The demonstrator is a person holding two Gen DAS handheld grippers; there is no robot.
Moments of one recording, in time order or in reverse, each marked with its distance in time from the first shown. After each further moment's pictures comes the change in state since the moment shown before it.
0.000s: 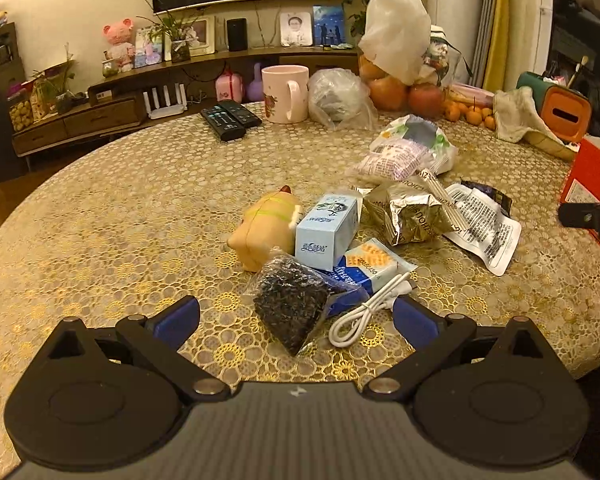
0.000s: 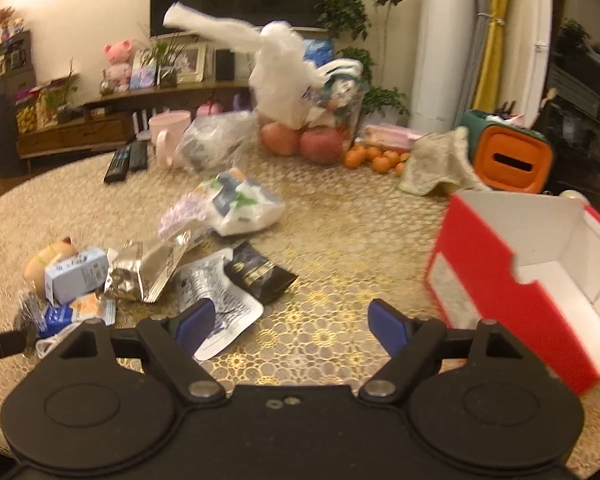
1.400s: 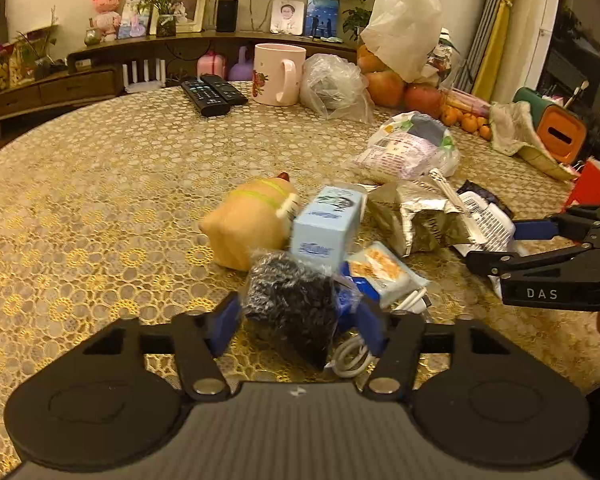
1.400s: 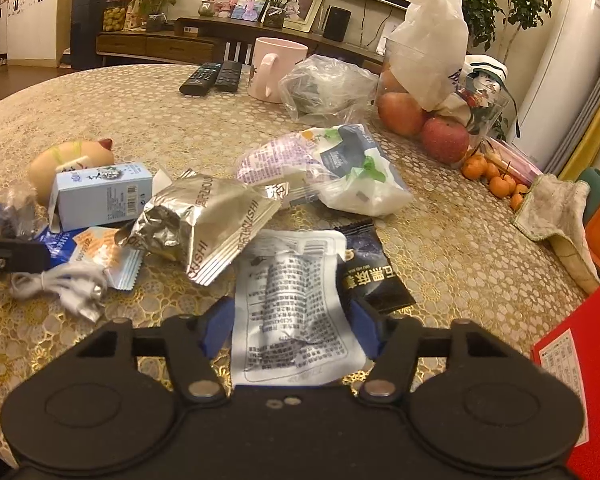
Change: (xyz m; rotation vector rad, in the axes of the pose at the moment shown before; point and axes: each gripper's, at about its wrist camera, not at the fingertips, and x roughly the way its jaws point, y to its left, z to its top) left arm 0.043 0.022 0.001 -0.098 0.024 -0.125; right arm 0.084 0.063 -0.001 -0.347 0.086 0.133
